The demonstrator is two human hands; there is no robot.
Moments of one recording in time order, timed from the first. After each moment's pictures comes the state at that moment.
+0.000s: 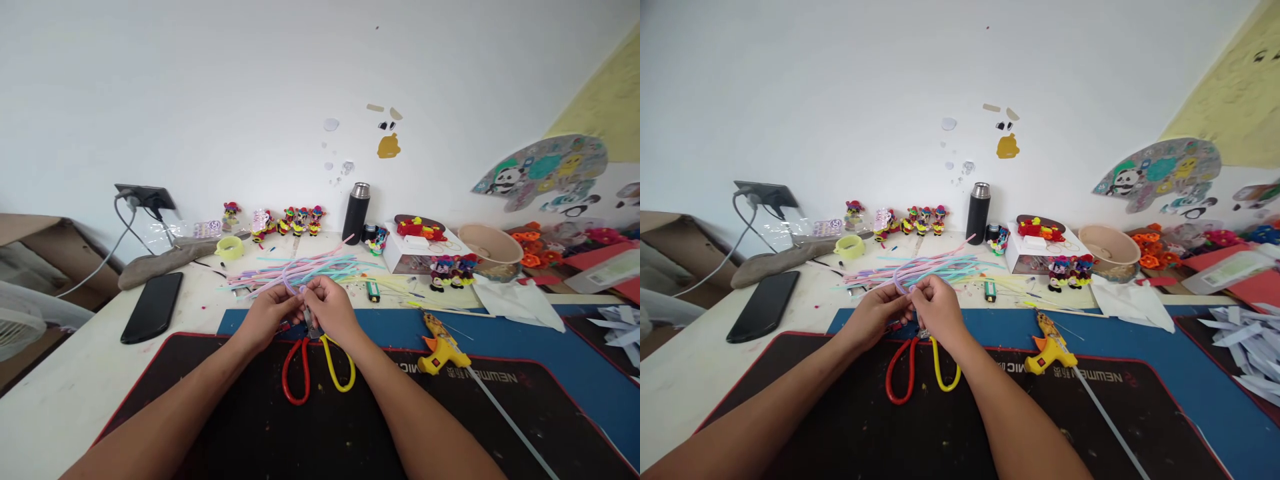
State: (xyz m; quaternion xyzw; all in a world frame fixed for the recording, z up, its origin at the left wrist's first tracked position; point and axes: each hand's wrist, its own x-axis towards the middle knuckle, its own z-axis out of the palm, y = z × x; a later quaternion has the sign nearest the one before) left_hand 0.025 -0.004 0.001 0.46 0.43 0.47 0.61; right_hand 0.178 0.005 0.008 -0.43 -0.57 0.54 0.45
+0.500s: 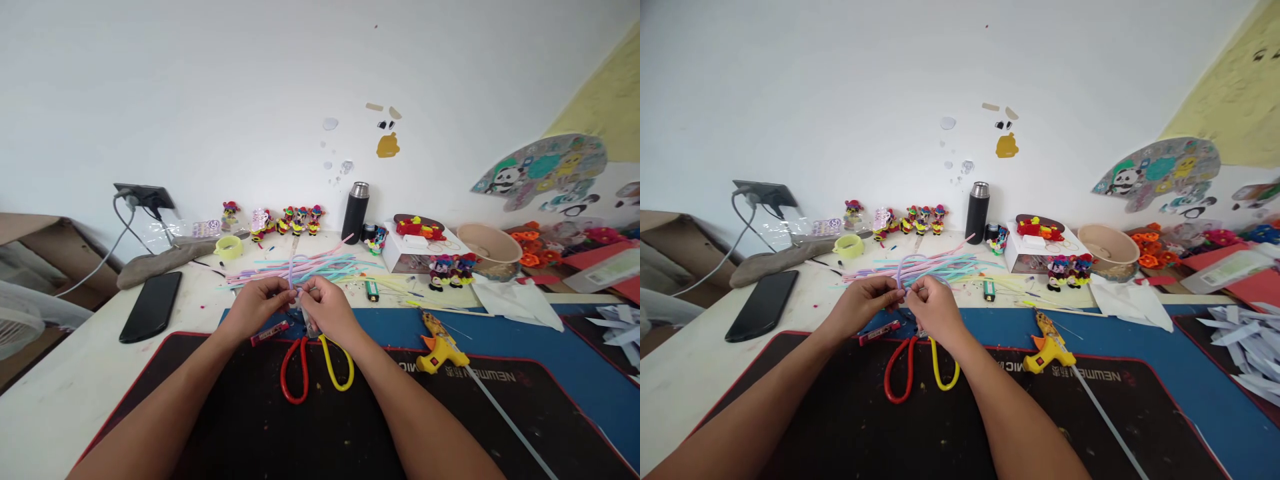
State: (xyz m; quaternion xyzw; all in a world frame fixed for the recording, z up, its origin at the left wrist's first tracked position) left_hand -0.003 0.004 0.023 0.64 0.49 0.41 0.43; right_hand 0.179 0.005 0.007 -0.42 -0.60 0.54 0.41
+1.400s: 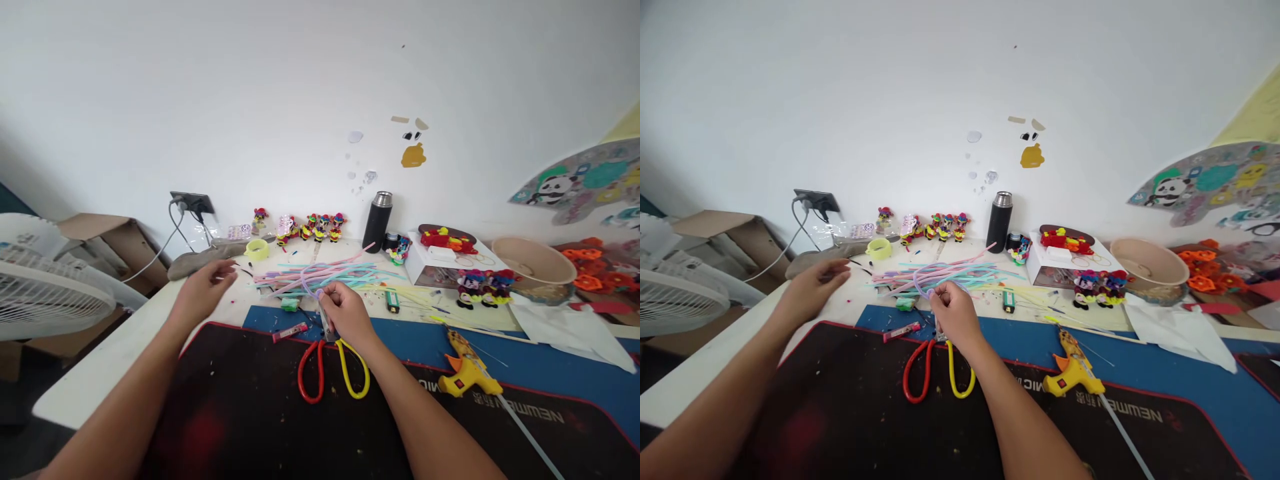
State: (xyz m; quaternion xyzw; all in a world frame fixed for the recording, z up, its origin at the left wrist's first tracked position) left_hand -0.132 -0.007 0.034 0.58 0.72 0.37 0.12; right_hand 0.182 0.010 -0.002 -0.42 -0.62 0.51 0.42
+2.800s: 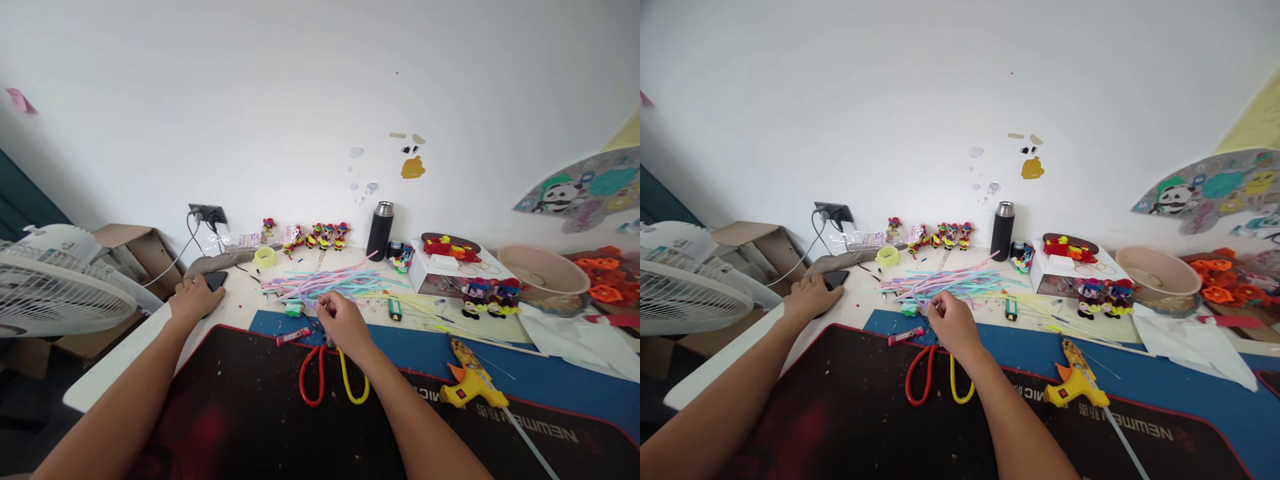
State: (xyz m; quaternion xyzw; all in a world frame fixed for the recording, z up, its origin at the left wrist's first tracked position) left_hand -0.195 0.005 -0.002 0.47 0.87 0.11 -0.04; right_hand 0.182 0.007 -0.001 -0.44 -0.71 0.40 0.37
